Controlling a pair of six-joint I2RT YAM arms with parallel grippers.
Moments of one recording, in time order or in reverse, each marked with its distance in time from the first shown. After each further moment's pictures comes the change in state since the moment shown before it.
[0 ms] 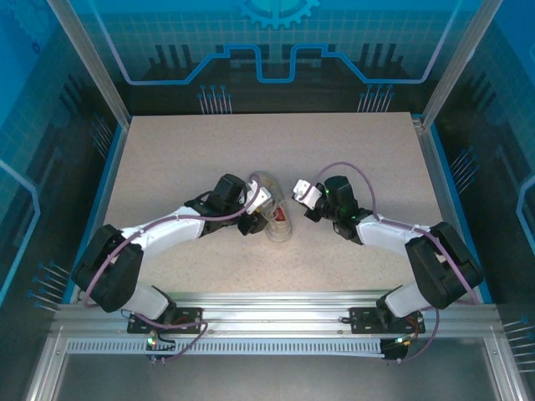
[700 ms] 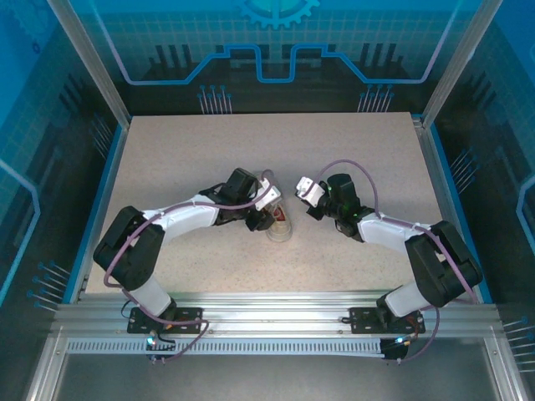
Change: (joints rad) left arm -0.005 0.188 0.140 -0.045 0.055 0.054; right arm -0.030 0.010 0.010 -0.008 -0.011 0.011
